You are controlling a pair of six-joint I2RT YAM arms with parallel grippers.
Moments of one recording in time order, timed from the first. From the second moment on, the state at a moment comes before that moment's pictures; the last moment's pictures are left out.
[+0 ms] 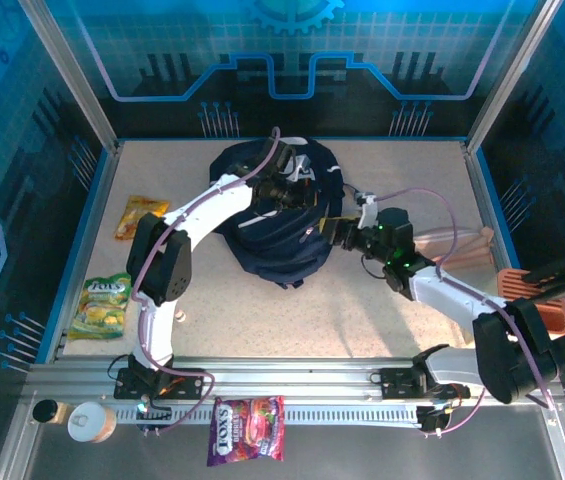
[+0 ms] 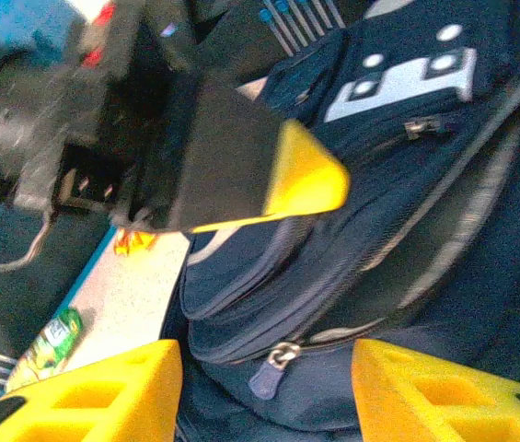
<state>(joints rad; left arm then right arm) -0.51 2.04 1.75 -0.58 0.42 -0.54 0.37 1.28 0.59 0.38 -0.38 0.58</state>
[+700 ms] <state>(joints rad) -0.50 1.89 1.55 -0.50 0.42 -0.50 0.29 1.62 0.86 0.28 -0.64 1.09</state>
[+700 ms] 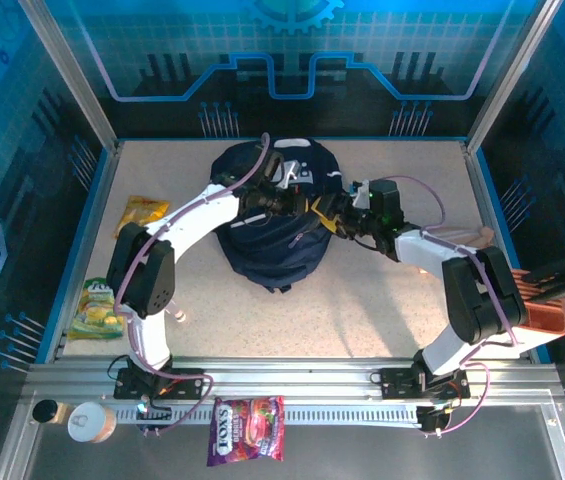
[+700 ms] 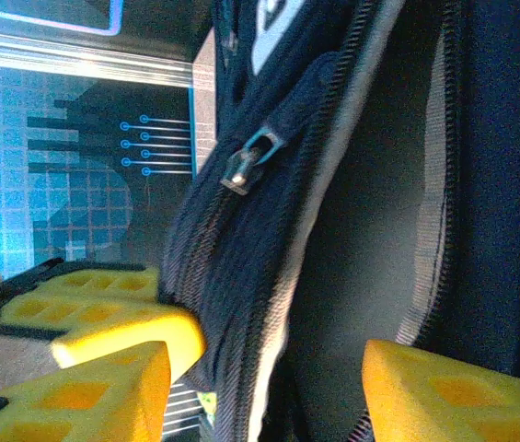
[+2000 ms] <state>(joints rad) -0.51 1.35 0.96 -0.44 0.28 -0.57 0.39 1.80 1.06 0.17 -0.68 1.23</state>
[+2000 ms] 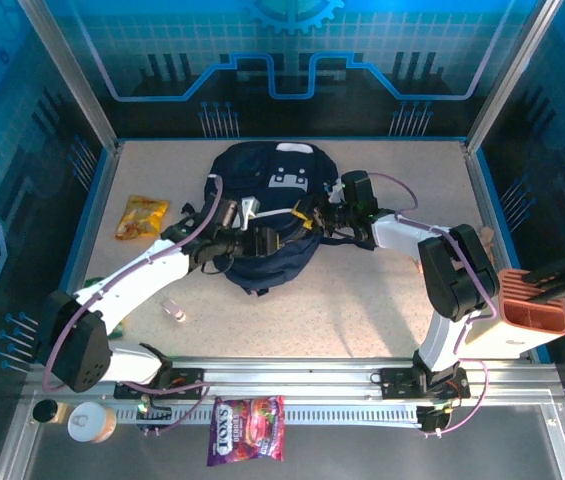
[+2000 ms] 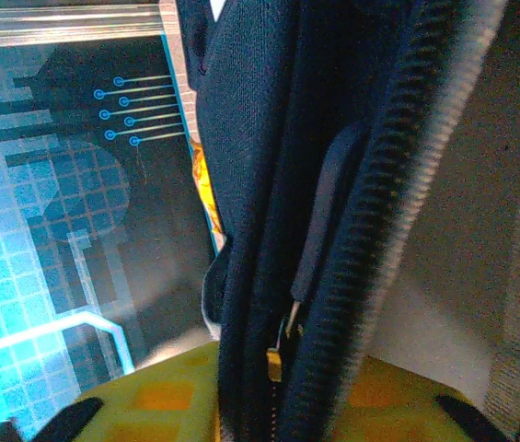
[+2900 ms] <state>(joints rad) -0.54 1.47 0.86 -0.19 0.31 -0.68 0.40 1.80 1.07 0.17 -0.68 1.22</state>
